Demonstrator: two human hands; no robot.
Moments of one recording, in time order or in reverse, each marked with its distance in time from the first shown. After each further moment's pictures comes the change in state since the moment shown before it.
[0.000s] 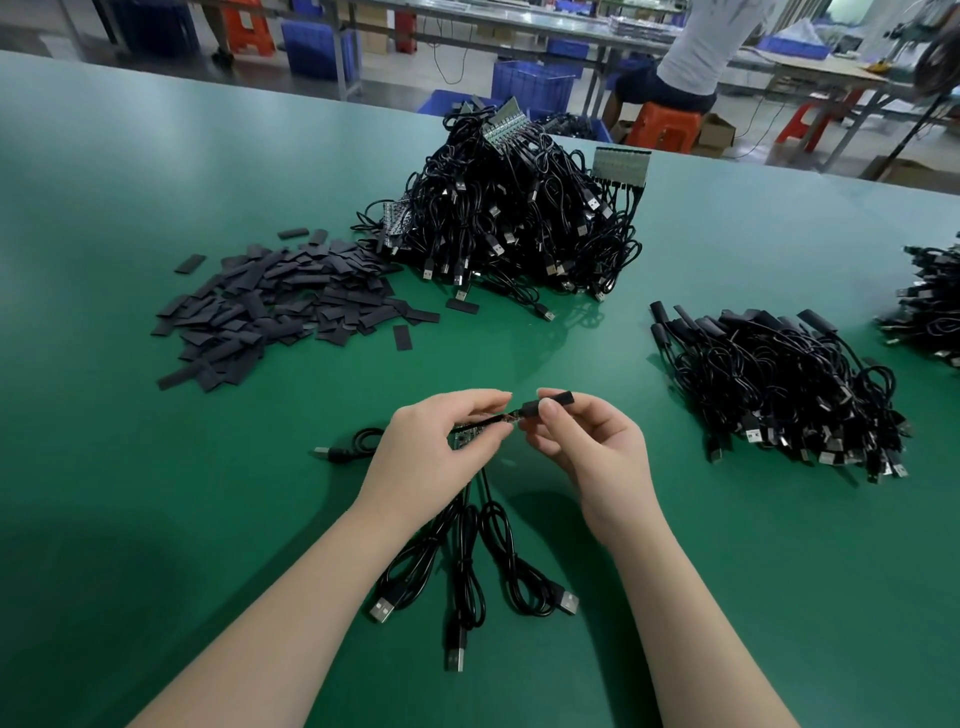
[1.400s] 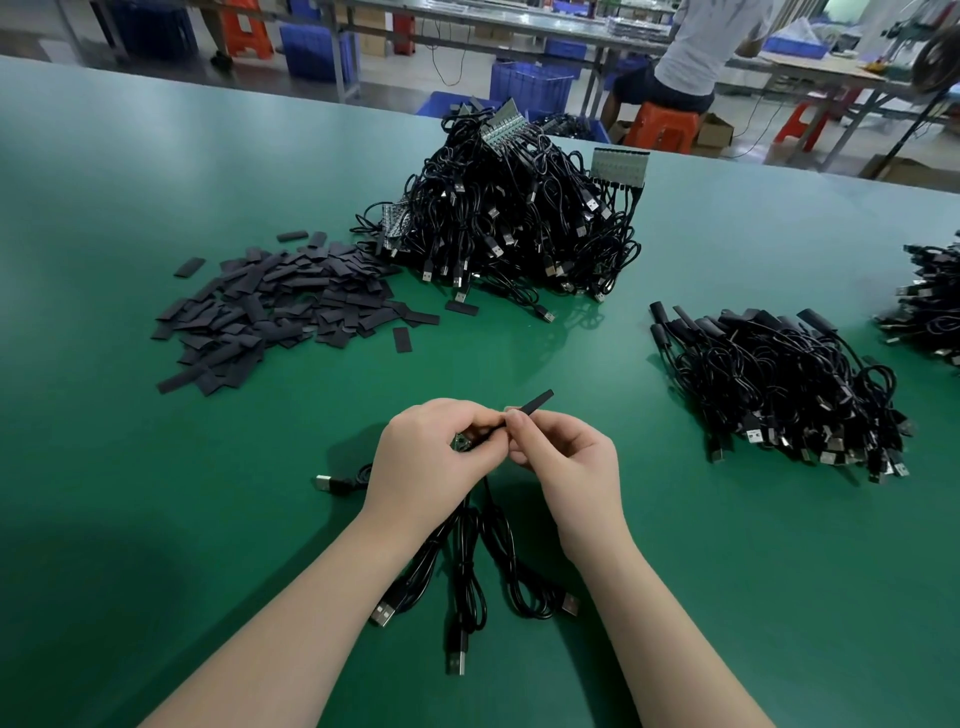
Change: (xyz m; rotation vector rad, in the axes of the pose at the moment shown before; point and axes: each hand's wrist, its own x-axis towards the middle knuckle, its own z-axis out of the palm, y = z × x) left_hand -0.005 0.009 0.004 0.157 0.143 0.095; right_hand -0.010 0.010 0.020 -0.201 0.026 -0.053
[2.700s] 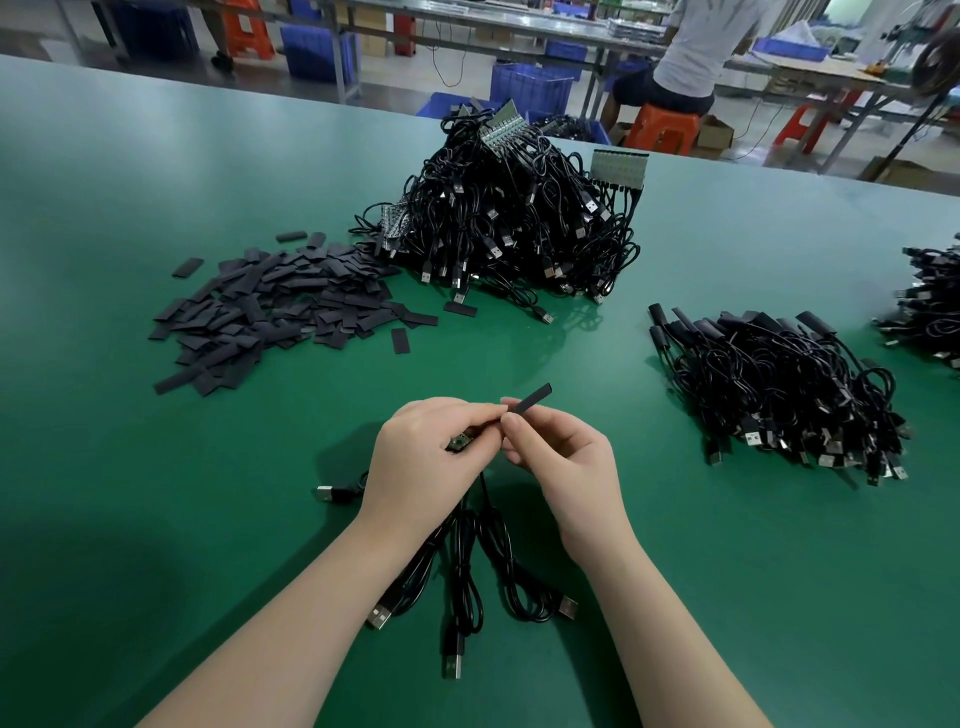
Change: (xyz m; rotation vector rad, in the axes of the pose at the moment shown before) left_hand 0.001 0.003 0.000 0.026 0.092 0.088; right_hand -0.001 -0.007 0.000 0.125 -0.075 0.039
